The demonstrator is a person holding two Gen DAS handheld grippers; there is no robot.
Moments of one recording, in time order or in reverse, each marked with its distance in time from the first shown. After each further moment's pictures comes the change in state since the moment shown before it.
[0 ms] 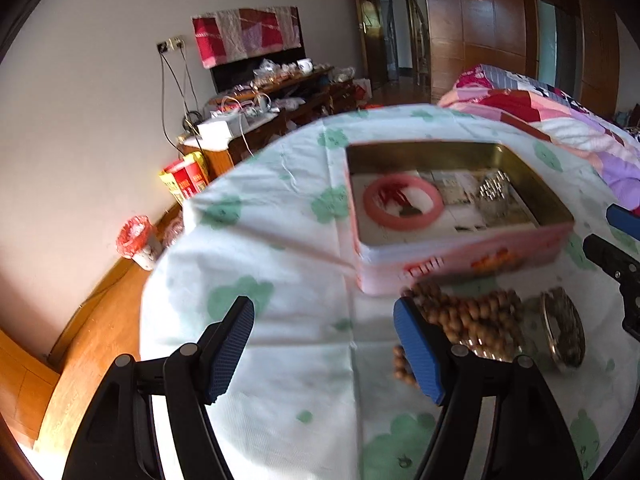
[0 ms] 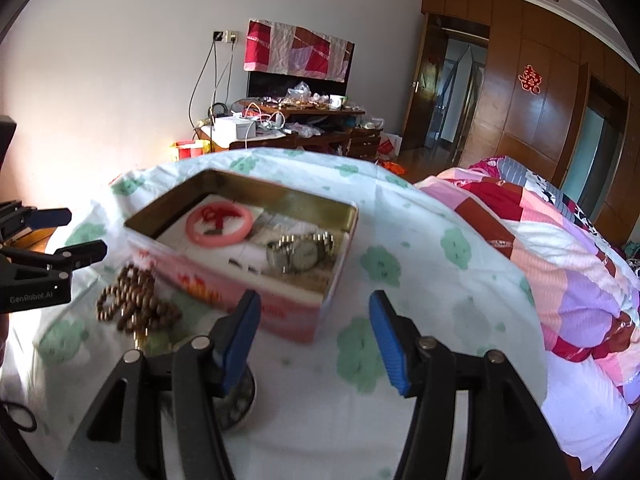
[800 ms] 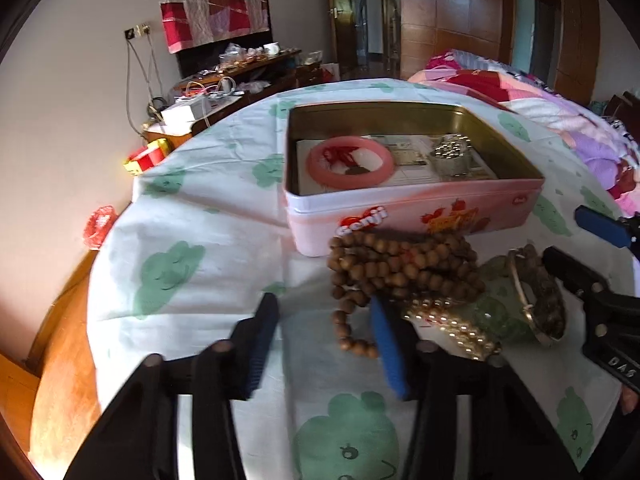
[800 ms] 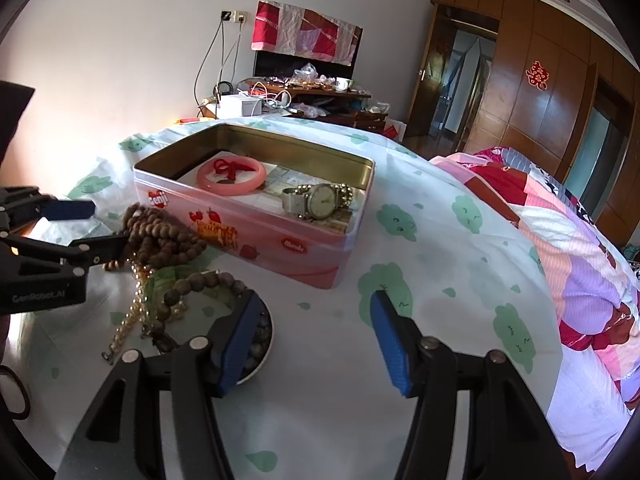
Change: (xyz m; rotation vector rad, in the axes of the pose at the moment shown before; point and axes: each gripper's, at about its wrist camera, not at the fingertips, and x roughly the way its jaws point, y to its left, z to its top) left arm 0.012 -0.025 -0.018 0.029 0.048 -0.133; right arm 0.005 0.015 -0.031 -0.034 0.051 -0.001
